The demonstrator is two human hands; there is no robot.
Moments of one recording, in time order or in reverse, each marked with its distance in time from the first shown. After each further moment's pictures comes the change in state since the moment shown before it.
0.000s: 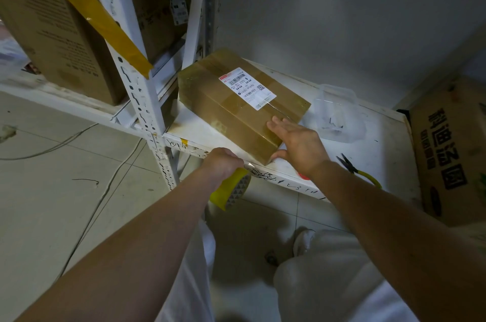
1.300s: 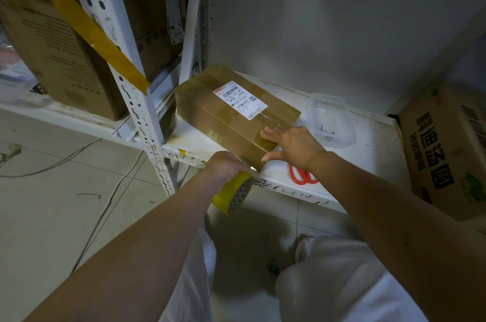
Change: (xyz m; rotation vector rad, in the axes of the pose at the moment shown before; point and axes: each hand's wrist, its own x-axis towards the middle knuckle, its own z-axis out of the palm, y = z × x) left_hand -0.026 0.024 0.003 -0.013 -0.015 0.051; right_hand 0.004 0.007 -0.032 -0.024 -0.141 -0.087
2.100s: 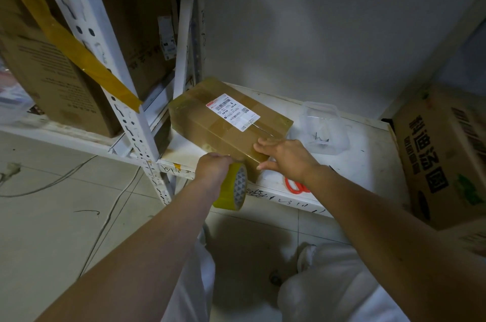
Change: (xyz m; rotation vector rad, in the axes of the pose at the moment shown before) left_hand -0.002 0.022 -0.001 -0.342 0.187 -0.109; right_hand -0.004 0.004 0.008 0.109 0.084 -0.004
